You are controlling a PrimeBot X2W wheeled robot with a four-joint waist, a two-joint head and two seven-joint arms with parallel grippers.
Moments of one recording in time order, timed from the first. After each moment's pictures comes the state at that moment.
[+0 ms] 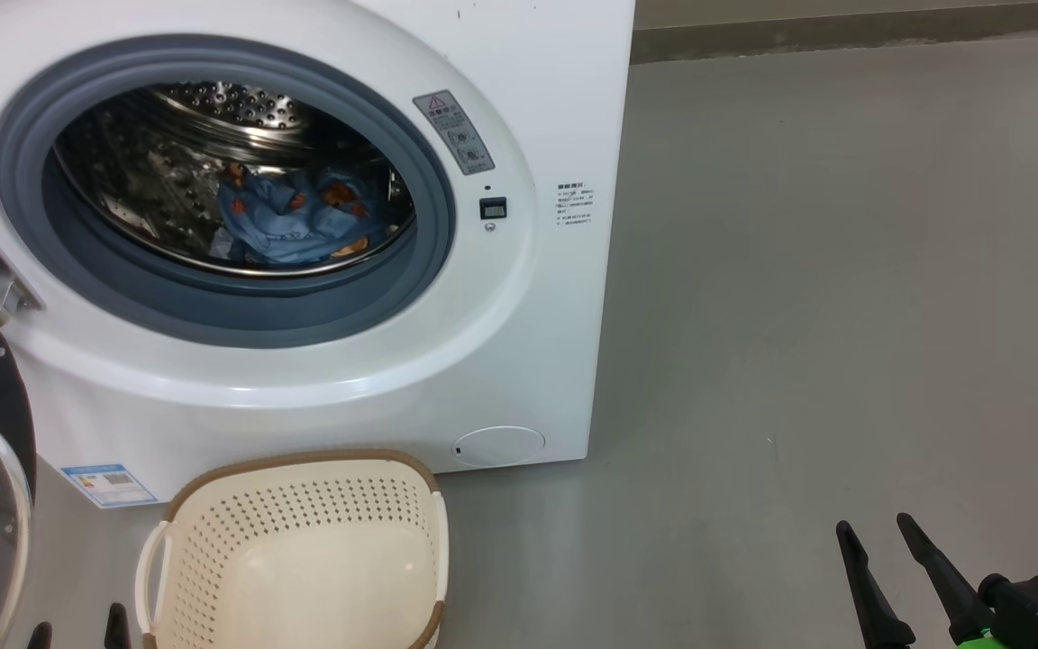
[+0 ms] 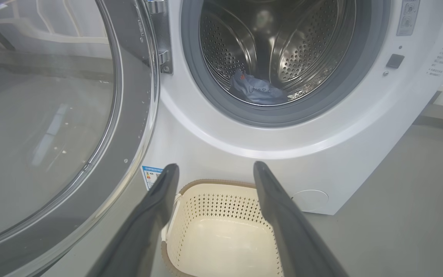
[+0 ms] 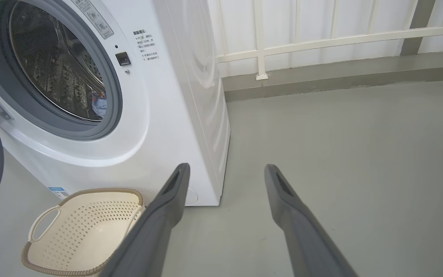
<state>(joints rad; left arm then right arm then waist) 0.20 0.13 0.15 0.15 -0.34 -0.13 -0.26 0.09 -0.21 0.05 0.19 0.37 0.13 -0.26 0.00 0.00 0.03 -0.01</state>
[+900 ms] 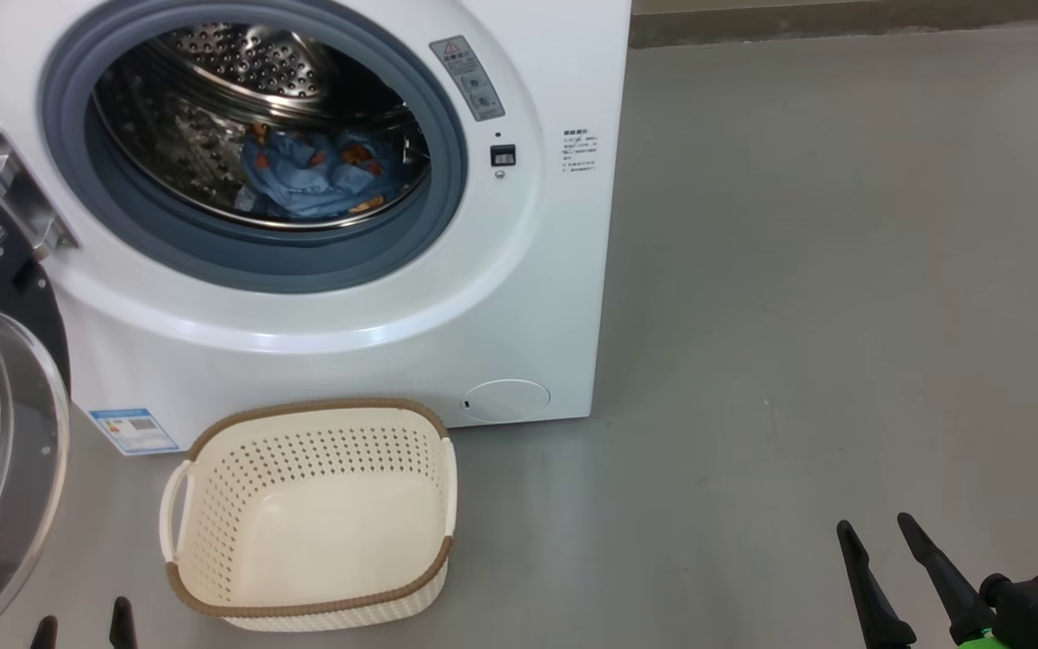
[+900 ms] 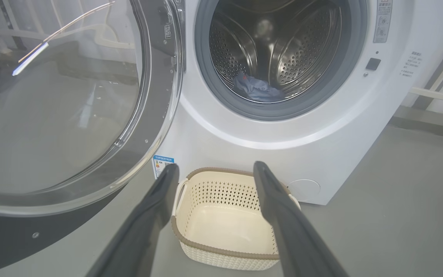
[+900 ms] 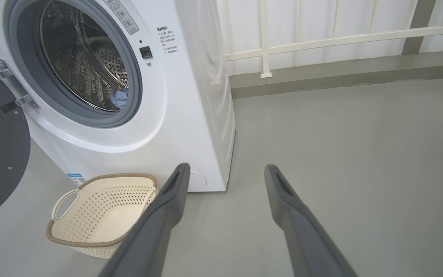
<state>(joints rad) 0.21 0.13 0.15 0.11 -0.35 -0.13 -0.26 0.09 -0.21 0.05 0.19 0.38 0.13 -0.26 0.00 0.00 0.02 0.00</state>
